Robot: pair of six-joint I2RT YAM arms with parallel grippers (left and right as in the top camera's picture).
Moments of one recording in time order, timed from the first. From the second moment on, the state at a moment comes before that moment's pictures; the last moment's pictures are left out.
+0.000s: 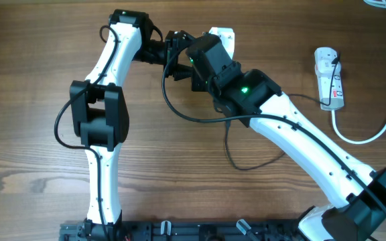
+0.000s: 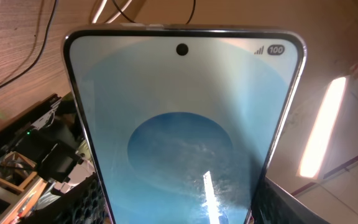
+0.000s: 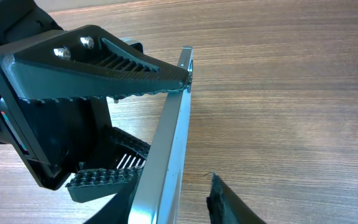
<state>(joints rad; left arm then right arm) -0.18 2.42 2.14 -1.57 1.53 -0.36 0.71 1.67 1.57 -0.75 0.34 0.60</state>
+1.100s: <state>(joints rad) -0.18 2.42 2.14 -1.58 1.53 -0.39 0.71 1.67 1.57 -0.73 0.36 0.60</state>
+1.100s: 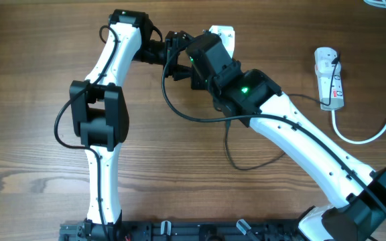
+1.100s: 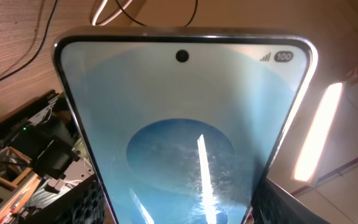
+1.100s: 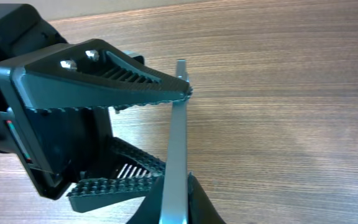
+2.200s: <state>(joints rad) -0.18 2.42 2.15 -1.59 1.56 -0.53 0.68 1.64 1.57 -0.71 0.37 1.87</state>
